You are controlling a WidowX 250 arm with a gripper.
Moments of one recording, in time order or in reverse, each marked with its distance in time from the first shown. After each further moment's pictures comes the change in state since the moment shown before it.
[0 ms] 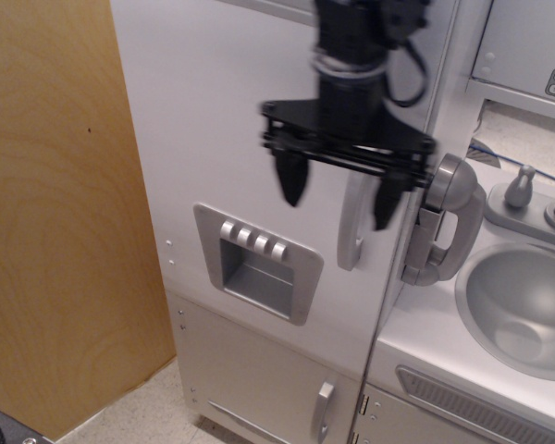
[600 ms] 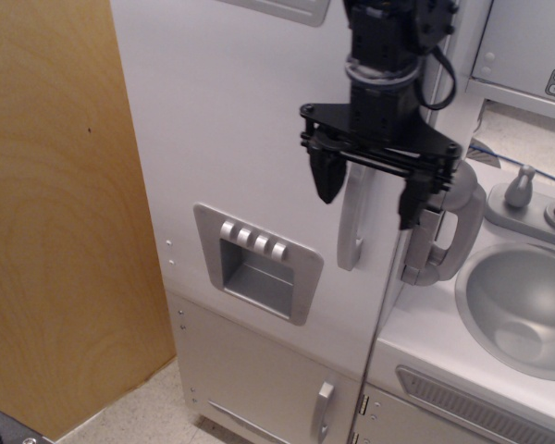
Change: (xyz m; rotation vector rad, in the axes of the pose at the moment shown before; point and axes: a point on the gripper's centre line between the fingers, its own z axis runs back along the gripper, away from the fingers) arm 0.022 -0.004 -0.016 -0.037 -0.022 -0.112
